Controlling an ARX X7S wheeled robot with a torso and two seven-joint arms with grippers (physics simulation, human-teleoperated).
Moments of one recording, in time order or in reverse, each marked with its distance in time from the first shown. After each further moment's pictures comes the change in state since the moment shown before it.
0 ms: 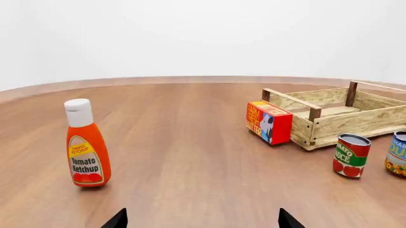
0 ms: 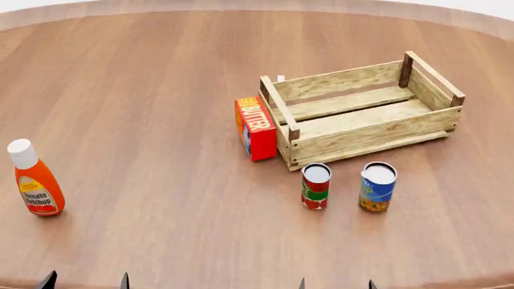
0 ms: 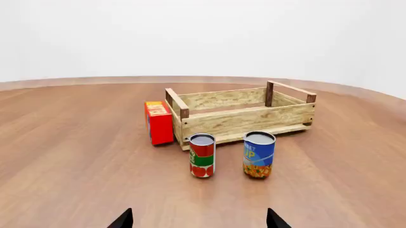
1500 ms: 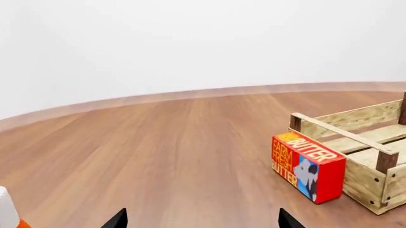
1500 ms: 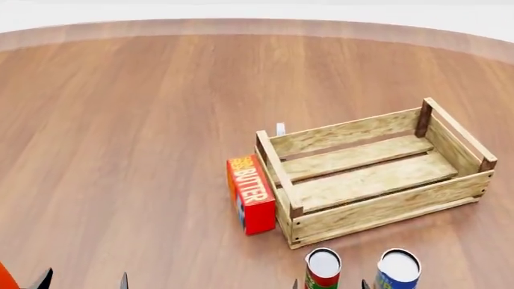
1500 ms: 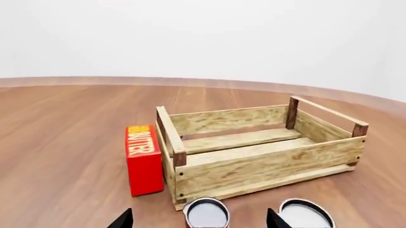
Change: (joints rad) left arm 0.005 -0.104 0.140 0.018 -0.021 0.018 -0.165; right arm 0.012 0.104 -0.150 -0.004 0.080 0.018 0.138
